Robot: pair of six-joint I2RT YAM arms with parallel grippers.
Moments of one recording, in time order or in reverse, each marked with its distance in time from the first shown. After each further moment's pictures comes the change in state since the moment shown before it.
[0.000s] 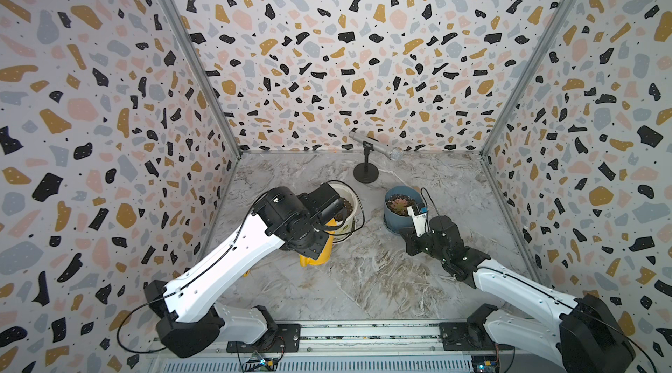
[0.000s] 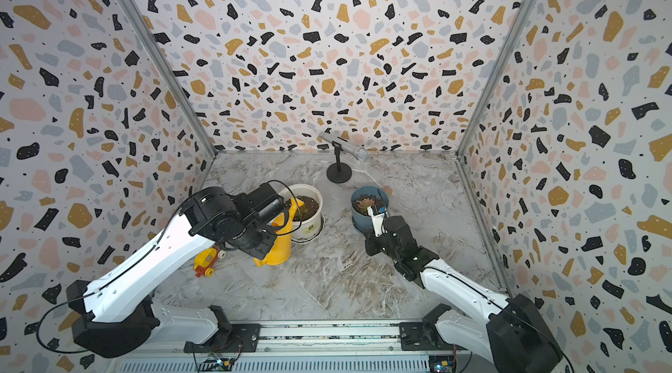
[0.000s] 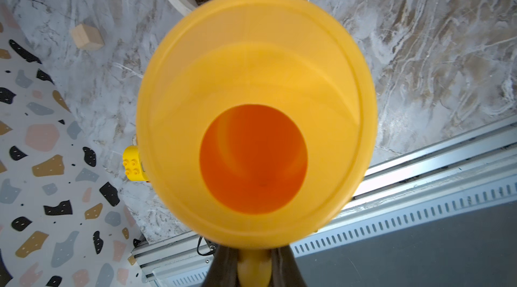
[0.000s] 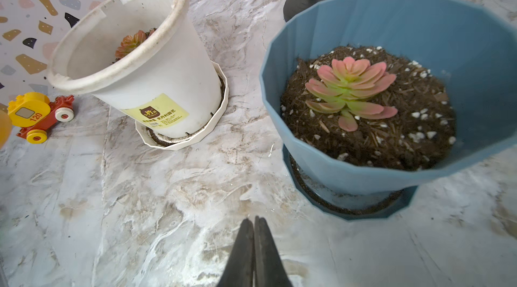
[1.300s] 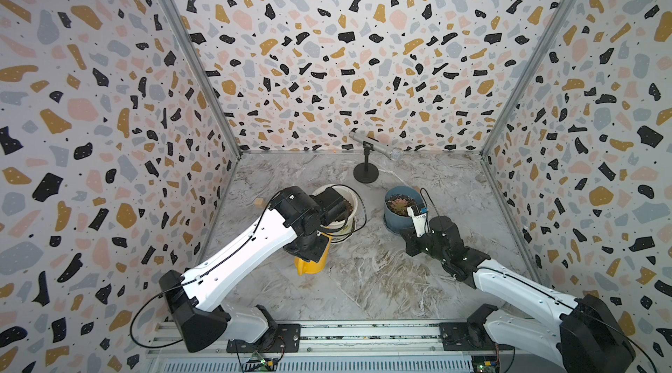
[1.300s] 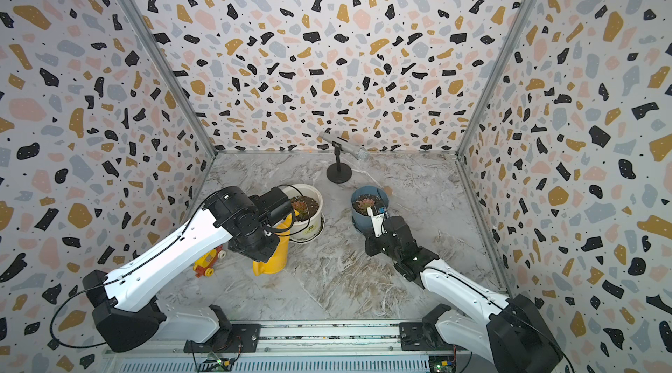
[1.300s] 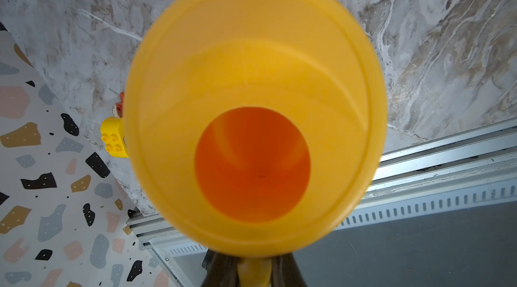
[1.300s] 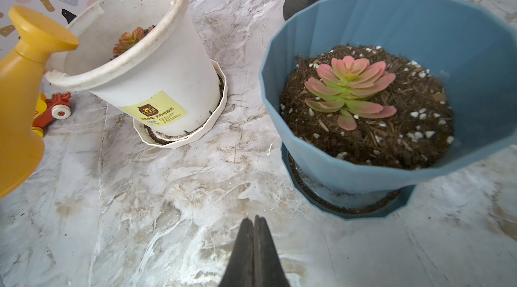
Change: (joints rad) left arm 0.035 0.052 -0.106 -0.001 0.078 0.004; right arm 0.002 -0.001 0.000 -0.006 0.007 -0.010
